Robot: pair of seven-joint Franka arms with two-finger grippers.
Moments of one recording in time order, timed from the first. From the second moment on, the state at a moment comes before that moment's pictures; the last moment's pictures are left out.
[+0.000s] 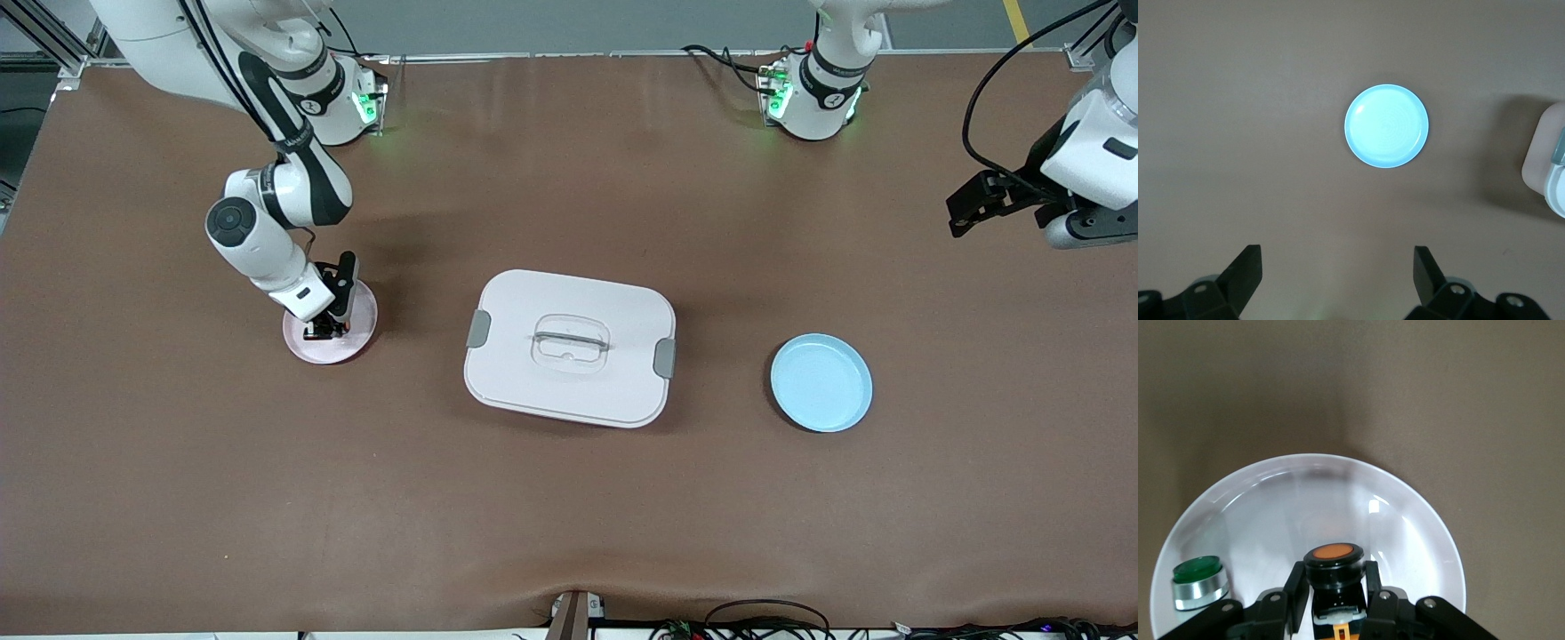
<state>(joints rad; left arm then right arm) 0.02 -0.02 -0.15 -1.56 0.08 1.53 -0.19 0.16 0.30 -0.02 -2.46 0.02 2.84 -1.44</state>
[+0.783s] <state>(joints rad) 0.05 -0.06 -0.14 -1.59 0.03 1.54 -0.14 0.16 0.28 -0.02 -2.35 0.02 2.58 -1.30</state>
